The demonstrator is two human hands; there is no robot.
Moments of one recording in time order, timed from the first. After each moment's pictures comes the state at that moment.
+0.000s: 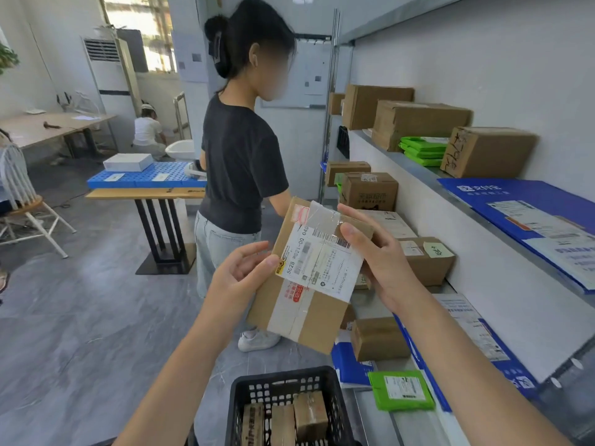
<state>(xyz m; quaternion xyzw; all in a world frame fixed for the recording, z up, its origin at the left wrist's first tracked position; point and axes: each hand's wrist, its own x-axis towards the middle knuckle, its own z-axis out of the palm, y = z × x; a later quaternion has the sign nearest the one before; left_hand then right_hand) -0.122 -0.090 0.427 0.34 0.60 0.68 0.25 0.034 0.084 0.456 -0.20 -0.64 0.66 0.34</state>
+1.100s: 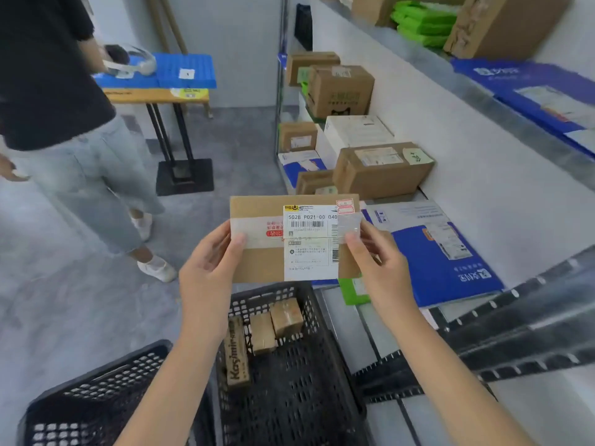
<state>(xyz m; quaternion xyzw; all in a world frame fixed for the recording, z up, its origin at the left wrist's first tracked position) -0.123 -0.084 0.320 0.20 0.62 0.72 0.26 0.062 0.036 0.335 -0.43 -0.65 0.49 0.38</state>
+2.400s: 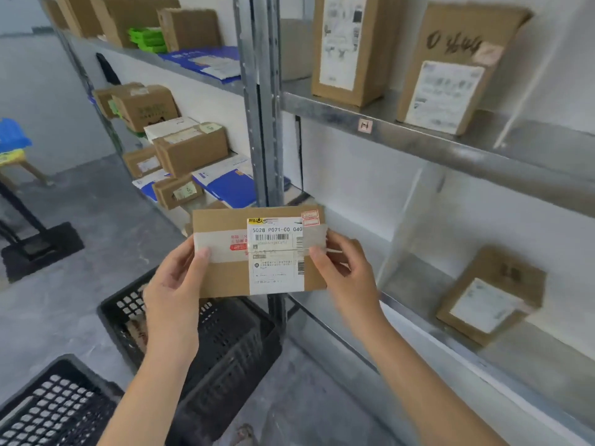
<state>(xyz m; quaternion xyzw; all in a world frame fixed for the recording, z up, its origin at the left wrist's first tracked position) 0.196 -0.321 0.351 0.37 0.55 0.64 0.39 0.413 -0.306 0.345 -0.53 -0.53 0.39 0.54</state>
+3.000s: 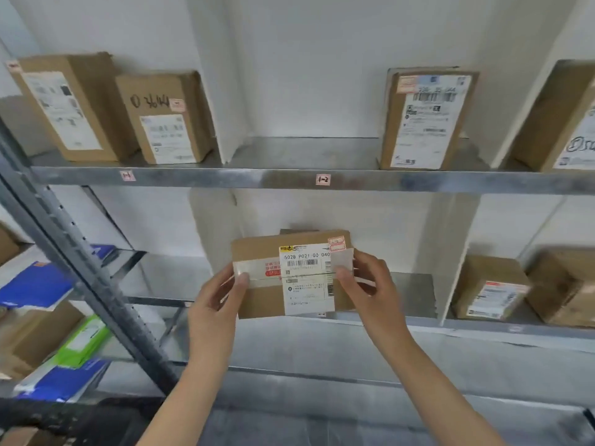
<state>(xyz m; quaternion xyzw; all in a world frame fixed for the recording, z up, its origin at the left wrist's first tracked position) 0.447 -0.382 0.352 0.58 0.38 0.47 0.54 0.629 -0.509 0.351 -0.67 -0.34 0.16 0.64</state>
